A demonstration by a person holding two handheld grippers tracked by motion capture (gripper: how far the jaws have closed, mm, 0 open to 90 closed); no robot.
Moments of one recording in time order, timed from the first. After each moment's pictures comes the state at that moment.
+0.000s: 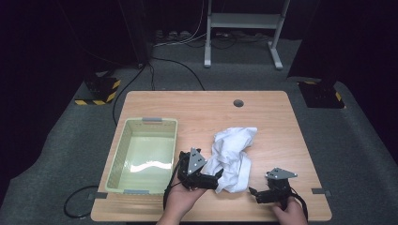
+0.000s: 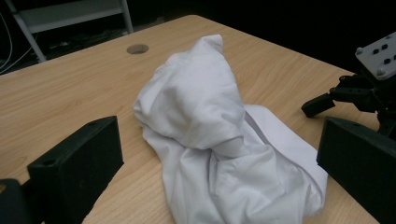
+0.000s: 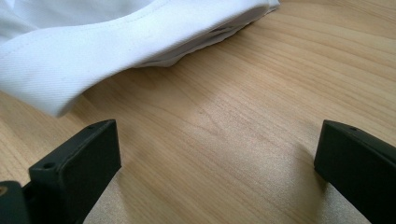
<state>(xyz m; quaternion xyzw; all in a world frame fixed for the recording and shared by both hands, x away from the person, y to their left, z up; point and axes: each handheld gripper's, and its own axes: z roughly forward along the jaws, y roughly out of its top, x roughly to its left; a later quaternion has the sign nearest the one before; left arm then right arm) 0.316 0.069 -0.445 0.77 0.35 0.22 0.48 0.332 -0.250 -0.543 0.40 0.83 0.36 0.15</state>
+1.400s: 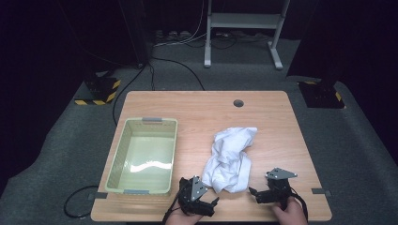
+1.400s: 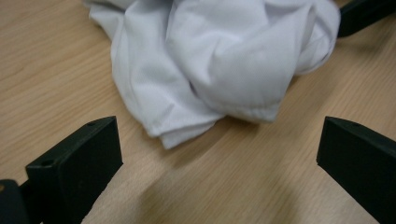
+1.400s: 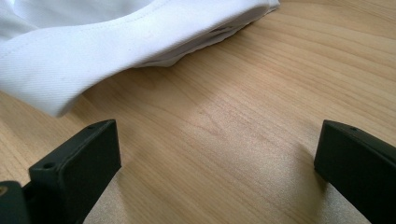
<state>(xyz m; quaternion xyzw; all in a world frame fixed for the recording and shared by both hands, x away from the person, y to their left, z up) 0.279 0.064 -0.542 0.83 0.34 0.19 0.39 0.332 -0.250 -0.543 0.40 0.83 0.36 0.15</state>
